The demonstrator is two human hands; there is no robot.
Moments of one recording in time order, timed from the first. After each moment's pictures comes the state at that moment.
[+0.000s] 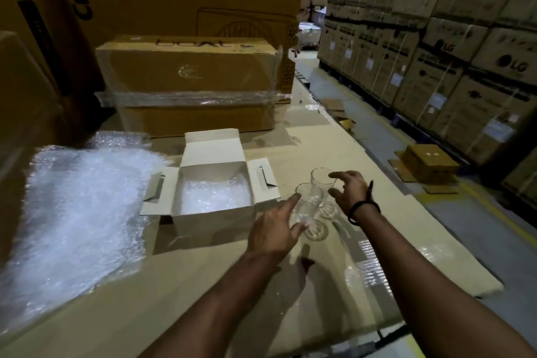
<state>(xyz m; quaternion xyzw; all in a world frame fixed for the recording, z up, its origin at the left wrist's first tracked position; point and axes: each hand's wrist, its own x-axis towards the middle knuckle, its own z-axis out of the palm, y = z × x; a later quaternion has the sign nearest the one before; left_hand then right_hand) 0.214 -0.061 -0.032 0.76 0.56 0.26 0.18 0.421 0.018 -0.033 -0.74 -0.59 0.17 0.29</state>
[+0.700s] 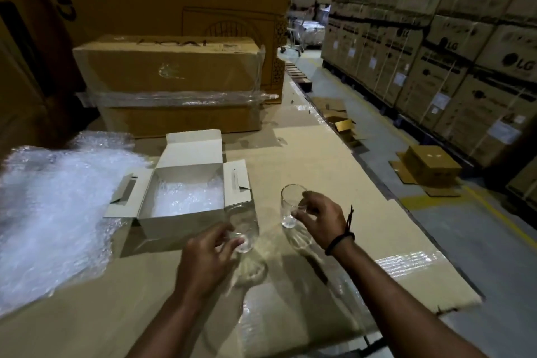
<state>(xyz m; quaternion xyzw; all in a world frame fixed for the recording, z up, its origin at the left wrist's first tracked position) 0.176 -0.100 -0.053 0.65 0.58 0.45 0.18 0.426 -0.028 -0.051 -0.56 -0.69 0.14 0.43</state>
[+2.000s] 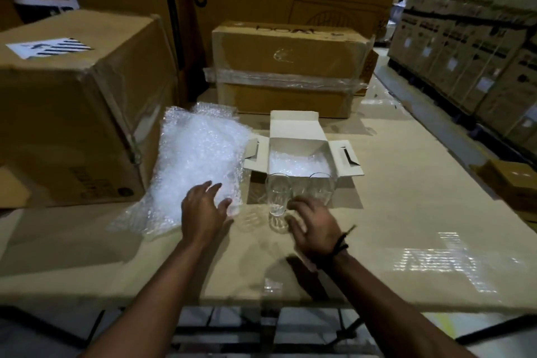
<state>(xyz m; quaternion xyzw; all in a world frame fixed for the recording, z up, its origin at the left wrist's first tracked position) -0.070 -0.130 -0.085 0.56 0.76 0.34 0.02 0.183 -0.122 -0.068 -0.38 -0.82 0.02 0.43</state>
